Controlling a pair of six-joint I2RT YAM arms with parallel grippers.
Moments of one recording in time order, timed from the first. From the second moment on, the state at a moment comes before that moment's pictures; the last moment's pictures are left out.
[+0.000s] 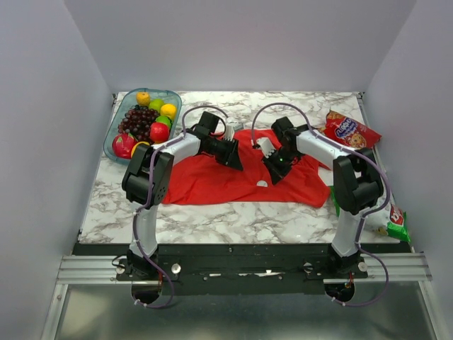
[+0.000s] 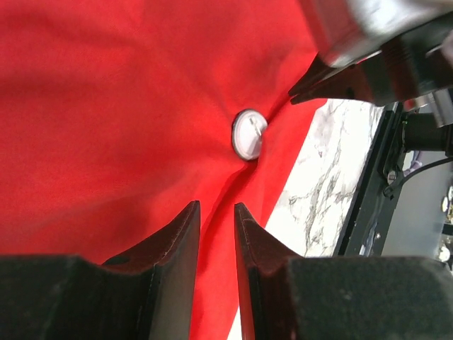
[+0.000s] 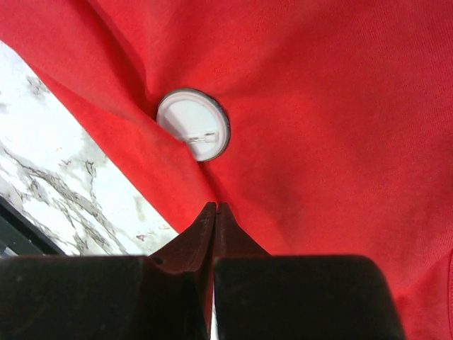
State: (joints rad) left arm -0.44 2.04 1.42 -0.32 0.88 -0.07; right arm 0.41 1.92 1.38 -0.89 -0.37 -0.48
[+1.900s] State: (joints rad) left arm -0.23 1.76 1.32 -0.64 0.73 0.22; right arm 0.44 1.94 1.40 -0.96 -0.53 -0.72
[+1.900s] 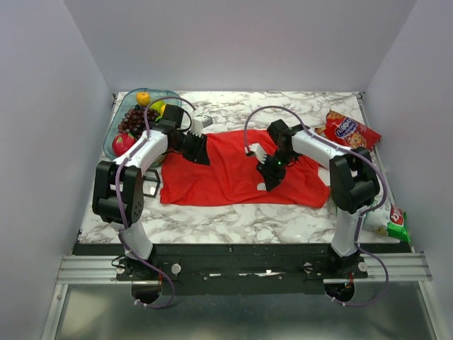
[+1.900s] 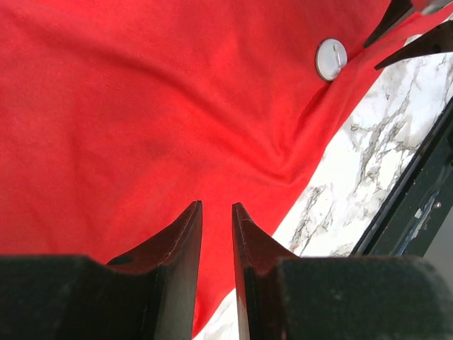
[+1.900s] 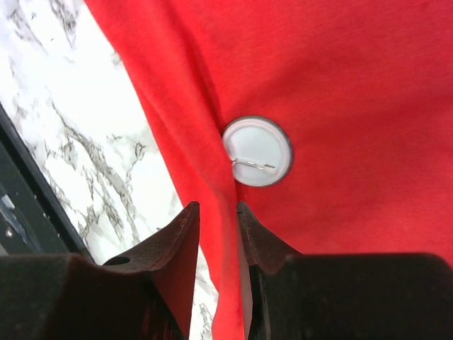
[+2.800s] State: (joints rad) left arm -0.26 1.83 1.33 -0.62 0.74 0.17; right arm 0.59 1.74 1.10 -0.89 -0.40 -0.74
